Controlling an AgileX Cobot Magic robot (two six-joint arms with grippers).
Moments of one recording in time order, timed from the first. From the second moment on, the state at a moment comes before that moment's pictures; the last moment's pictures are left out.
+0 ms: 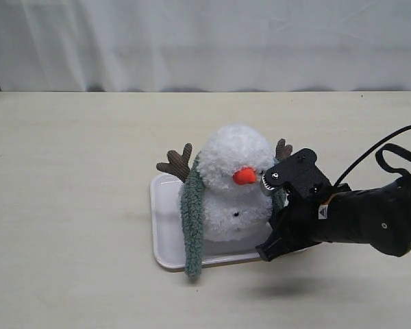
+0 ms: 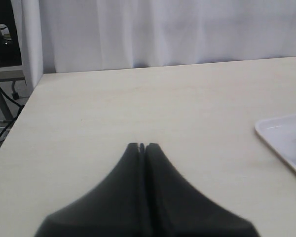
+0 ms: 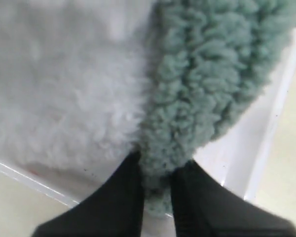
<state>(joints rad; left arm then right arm) -0.06 0.00 0.00 -0.03 0.32 0.08 0.44 1.70 -0.61 0.01 -0.07 -0.17</state>
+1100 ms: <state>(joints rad) -0.06 0.00 0.00 -0.03 0.32 0.08 0.62 1.55 -0.61 0.68 0.15 -0.55</state>
